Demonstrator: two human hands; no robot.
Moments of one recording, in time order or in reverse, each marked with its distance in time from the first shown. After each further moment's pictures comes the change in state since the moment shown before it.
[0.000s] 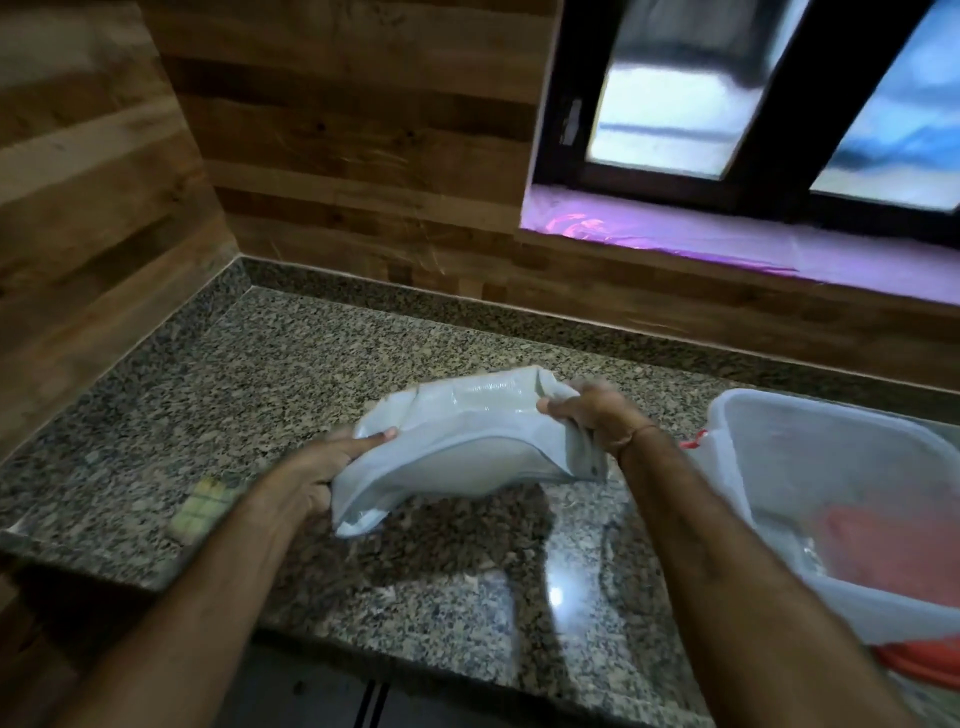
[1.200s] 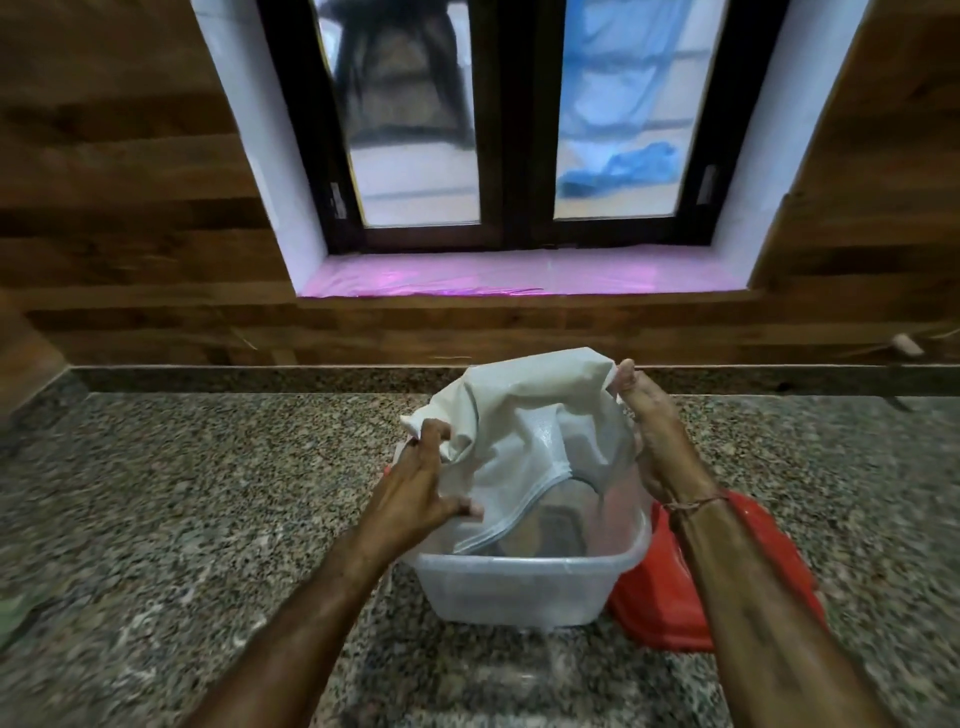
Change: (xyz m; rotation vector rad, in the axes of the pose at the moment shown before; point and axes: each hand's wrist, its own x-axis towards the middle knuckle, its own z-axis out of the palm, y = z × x) left_hand -0.046 -0.028 0.428 1.070 0.009 0.888; right_hand -0.118 0.154 -0.361 0.732 0.231 -0.478
